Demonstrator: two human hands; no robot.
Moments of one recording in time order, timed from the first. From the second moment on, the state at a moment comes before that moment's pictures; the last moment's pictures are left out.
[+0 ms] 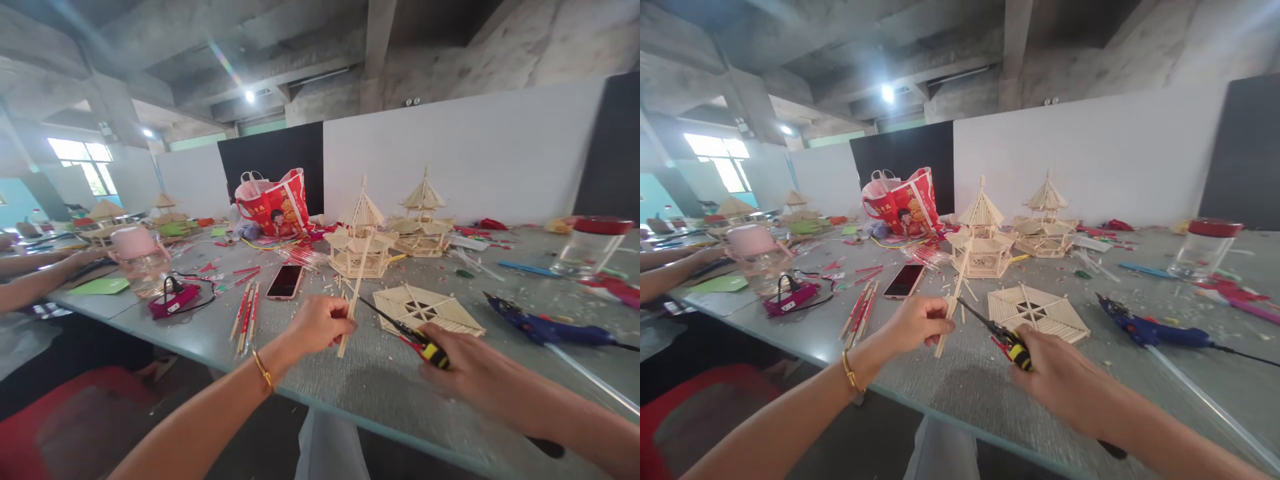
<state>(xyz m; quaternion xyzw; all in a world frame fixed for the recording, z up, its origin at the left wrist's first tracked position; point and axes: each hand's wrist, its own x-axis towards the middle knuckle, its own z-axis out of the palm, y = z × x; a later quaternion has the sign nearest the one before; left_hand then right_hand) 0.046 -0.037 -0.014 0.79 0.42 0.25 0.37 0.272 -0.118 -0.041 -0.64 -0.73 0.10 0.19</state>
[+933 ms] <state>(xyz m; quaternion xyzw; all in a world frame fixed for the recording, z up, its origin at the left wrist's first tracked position) 0.042 -0.046 -0.016 0.86 0.40 0.23 0.23 0.248 -0.113 -0.028 -0.61 -0.75 0.19 0.18</state>
